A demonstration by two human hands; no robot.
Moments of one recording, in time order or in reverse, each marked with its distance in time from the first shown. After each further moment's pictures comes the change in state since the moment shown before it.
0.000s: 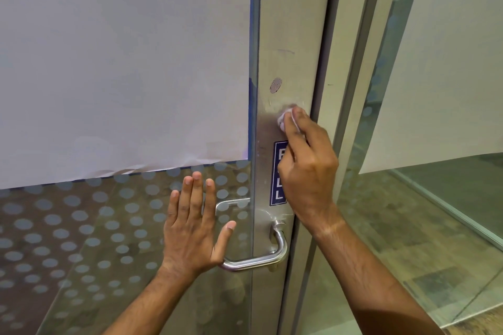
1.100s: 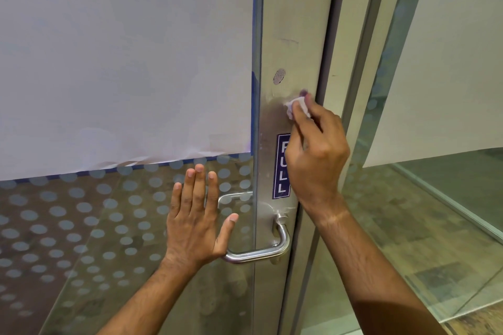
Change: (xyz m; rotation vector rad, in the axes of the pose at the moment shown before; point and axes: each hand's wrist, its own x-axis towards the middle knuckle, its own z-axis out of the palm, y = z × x) left_hand -0.001 -0.001 0.000 0.001 -0.032 -0.002; right_hand 0.007 0.001 -0.001 0.032 0.091 0.081
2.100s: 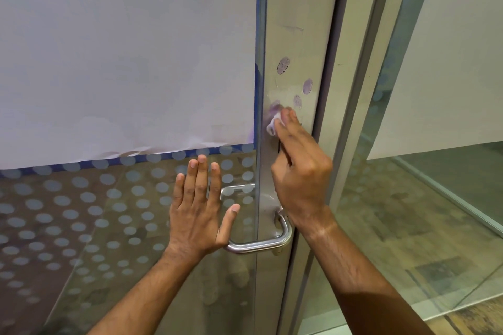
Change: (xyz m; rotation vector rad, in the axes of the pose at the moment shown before) left_hand 0.001 -0.001 0.000 -0.001 0.009 0.010; right_hand -0.036 -0.014 0.007 0.089 -0.055 -0.045
